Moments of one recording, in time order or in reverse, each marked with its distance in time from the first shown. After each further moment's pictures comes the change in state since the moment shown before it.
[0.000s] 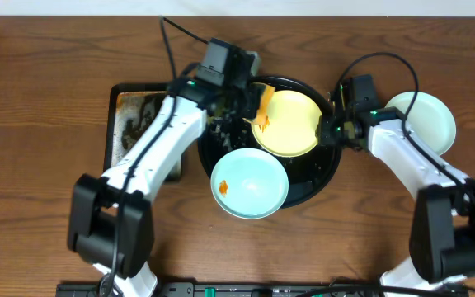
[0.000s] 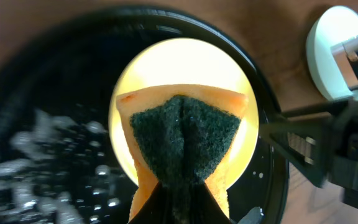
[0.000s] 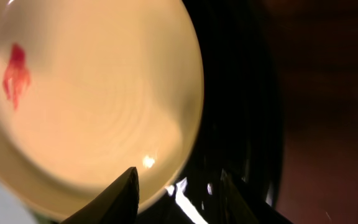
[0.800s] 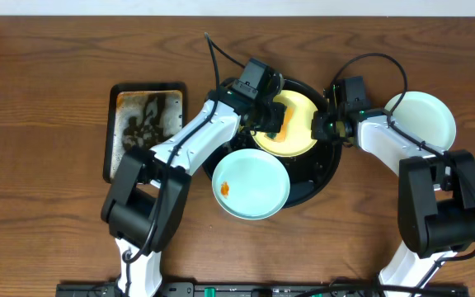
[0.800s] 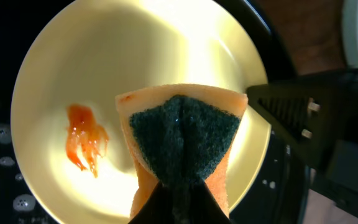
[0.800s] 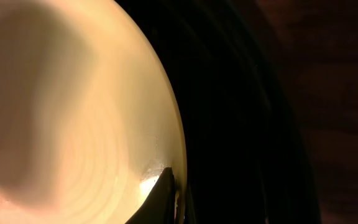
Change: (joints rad) left arm -0.106 0.180 0.000 0.099 -0.023 -0.090; right arm -0.001 0.138 0.002 0.185 -0.002 0.040
